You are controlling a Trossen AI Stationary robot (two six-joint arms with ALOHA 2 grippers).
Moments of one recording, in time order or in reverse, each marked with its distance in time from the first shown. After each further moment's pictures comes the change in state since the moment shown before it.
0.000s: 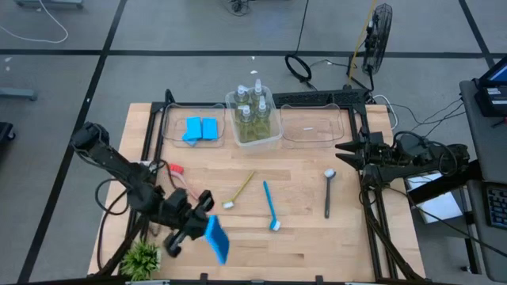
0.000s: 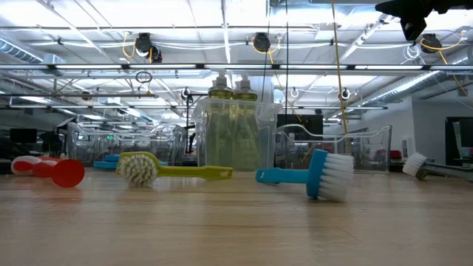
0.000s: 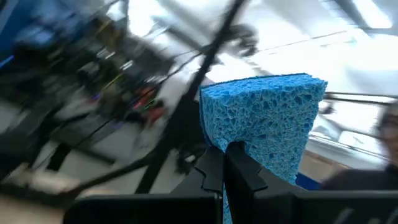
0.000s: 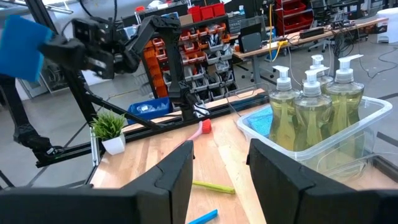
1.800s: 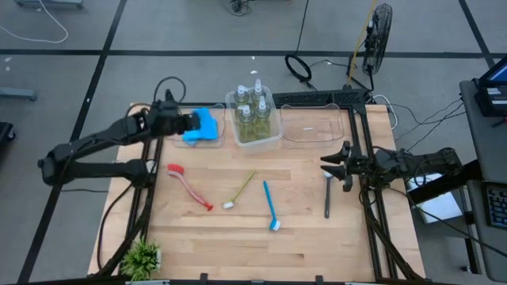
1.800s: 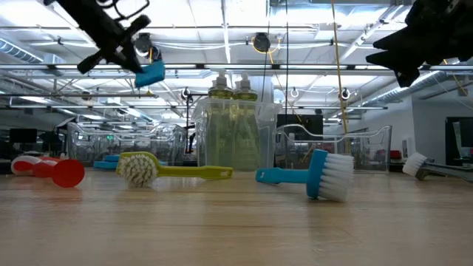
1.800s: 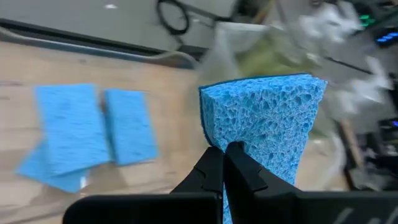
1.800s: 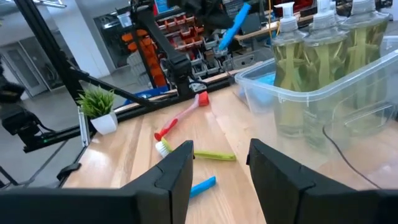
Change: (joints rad) left arm 1.218 -0.478 0.000 -1.553 0.215 -0.605; right arm 0.000 -0.096 -0.372 0.240 -0.003 0.057
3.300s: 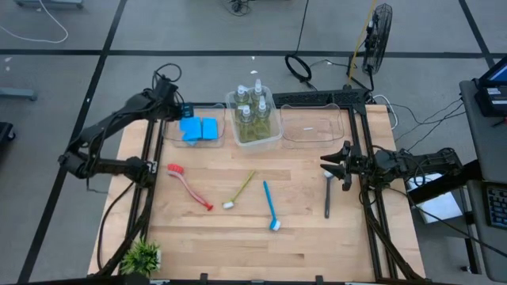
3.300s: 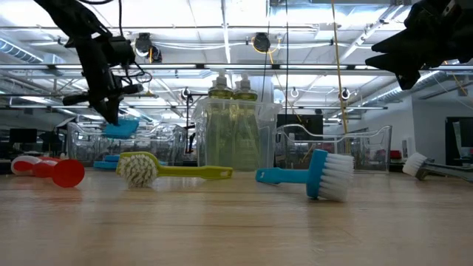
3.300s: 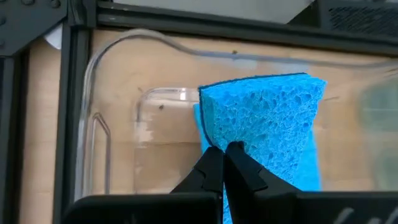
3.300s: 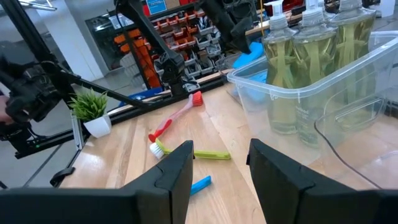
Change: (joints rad) left arm 0.524 0.333 0.000 -0.095 0.178 0.397; right arm 0.000 0.000 -0.002 -0.008 0.030 0.021
